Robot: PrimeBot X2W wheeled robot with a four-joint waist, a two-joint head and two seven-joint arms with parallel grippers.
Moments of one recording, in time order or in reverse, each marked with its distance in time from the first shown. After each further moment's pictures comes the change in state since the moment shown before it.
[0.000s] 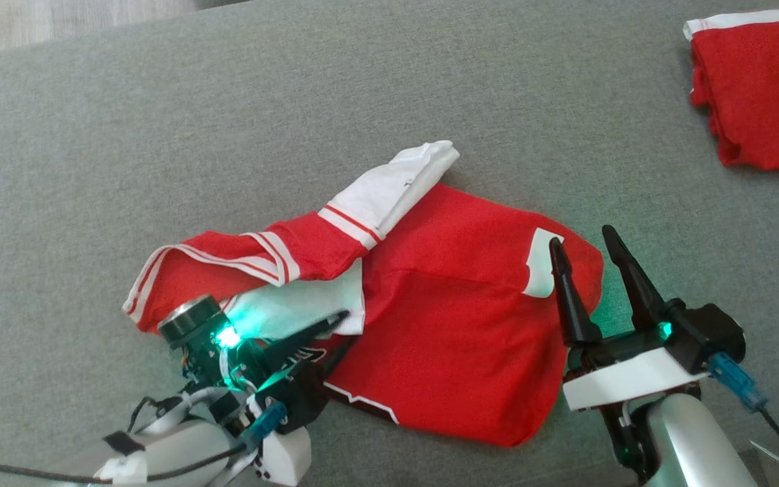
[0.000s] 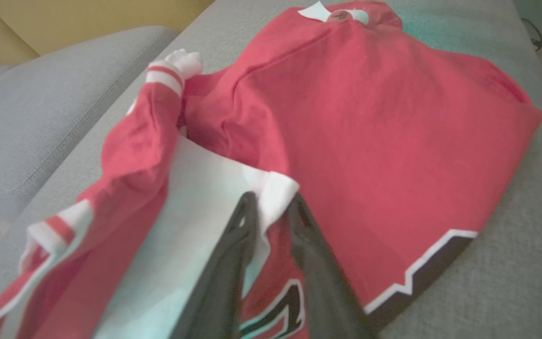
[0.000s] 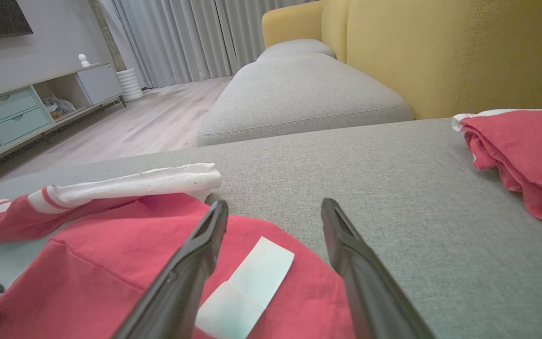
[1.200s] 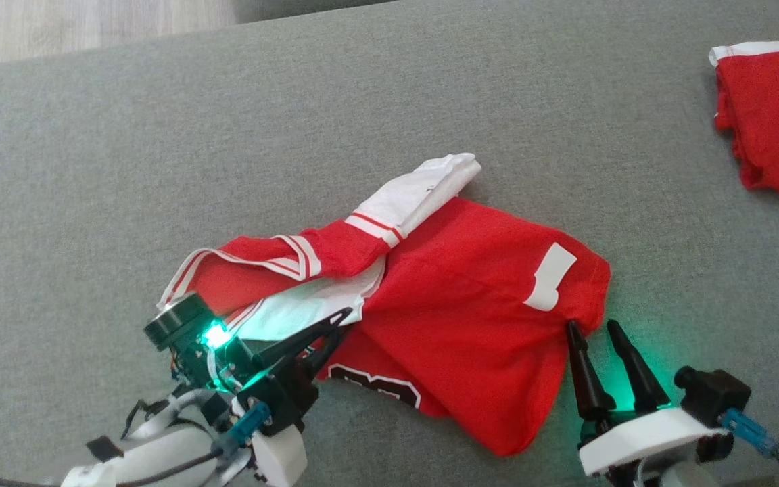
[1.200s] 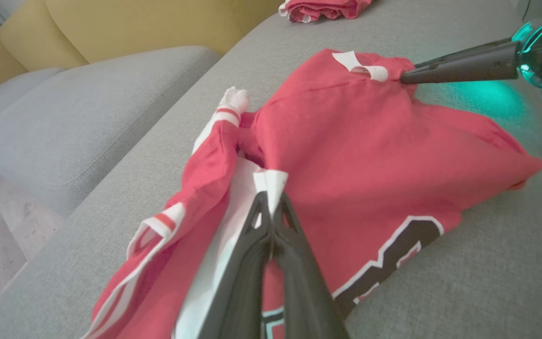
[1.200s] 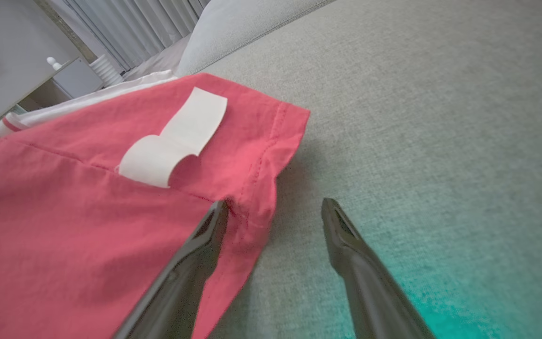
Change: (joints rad) left arm 0.013 0.064 0.031 -0.147 -0.051 0.032 0.022; right arm 0.108 -0.064 0.074 0.164 0.341 0.000 0.000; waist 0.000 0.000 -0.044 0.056
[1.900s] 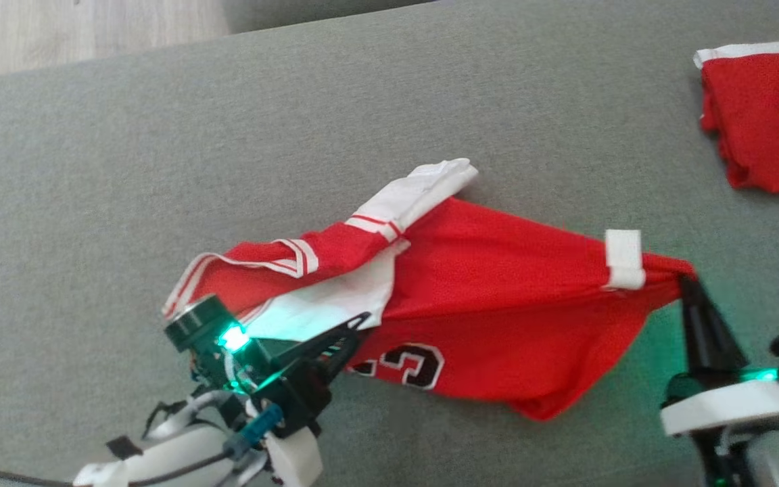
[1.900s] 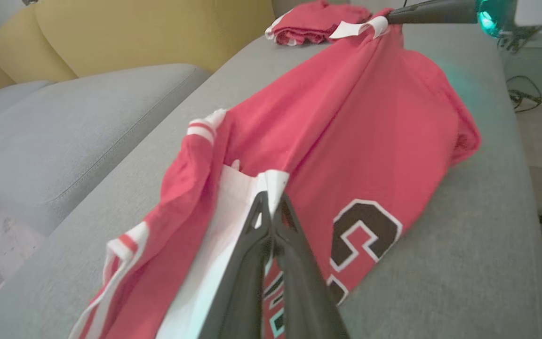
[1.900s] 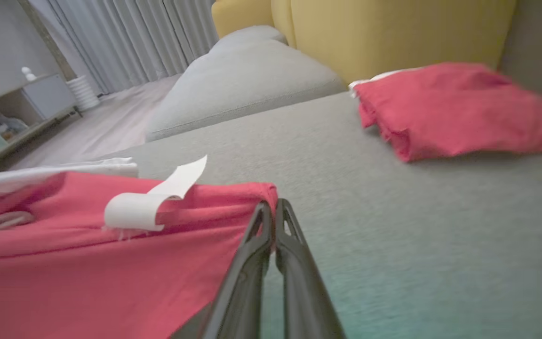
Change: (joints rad) left arm 0.004 -0.034 -0.002 0.033 -0.018 -0.006 -0.032; right arm -0.009 -0.082 -0.158 -0.104 -0.067 0.000 0.000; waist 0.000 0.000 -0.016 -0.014
